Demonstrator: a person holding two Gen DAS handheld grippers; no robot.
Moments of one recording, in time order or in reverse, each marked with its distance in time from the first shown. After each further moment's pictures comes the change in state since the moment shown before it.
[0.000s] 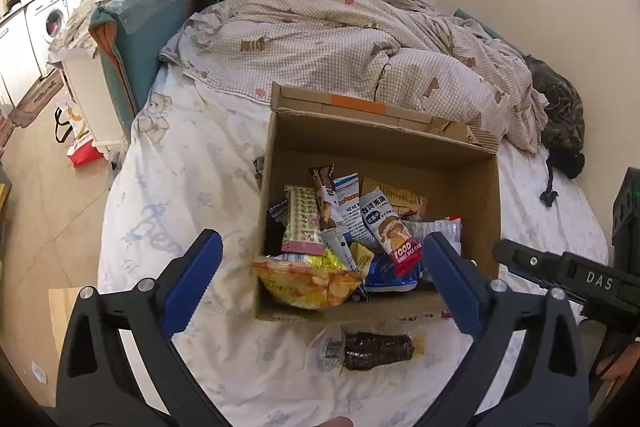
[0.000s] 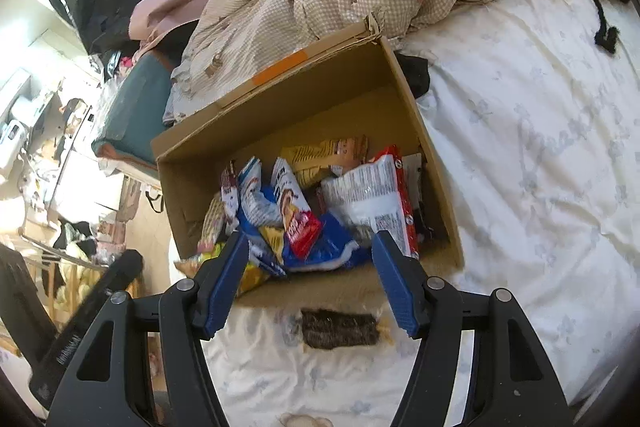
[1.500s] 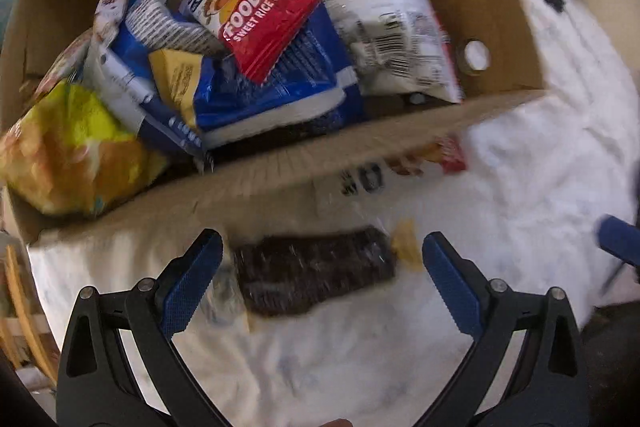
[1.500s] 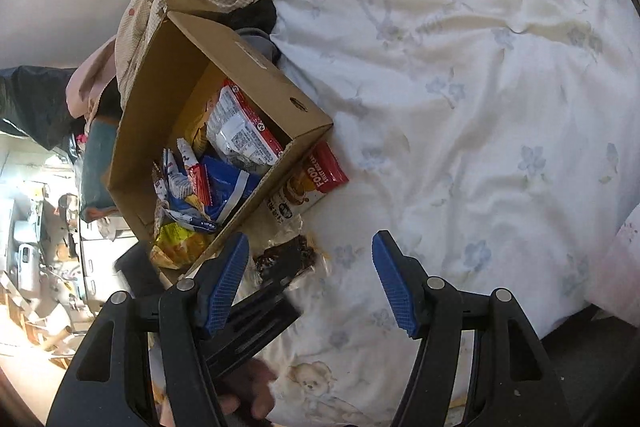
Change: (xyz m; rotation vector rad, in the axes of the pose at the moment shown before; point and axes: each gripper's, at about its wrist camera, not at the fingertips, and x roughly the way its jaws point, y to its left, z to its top) left arm 0.144 -0.114 -0.126 0.349 0.445 0.046; right arm -0.014 -0.112 -0.074 0.477 0.089 0.033
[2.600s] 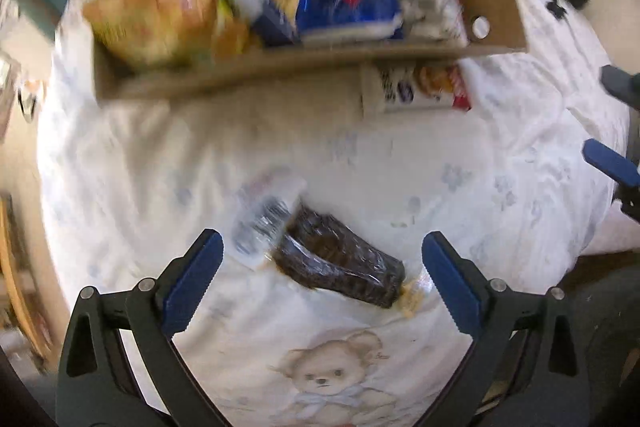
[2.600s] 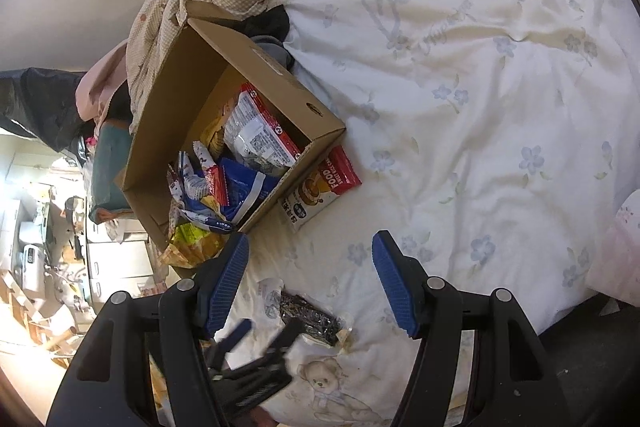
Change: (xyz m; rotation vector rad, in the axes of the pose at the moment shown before) left arm -0.065 0.041 -0.059 -0.066 0.067 -0.059; right arm -0.012 0.006 -0.004 -0.001 -0.028 0.028
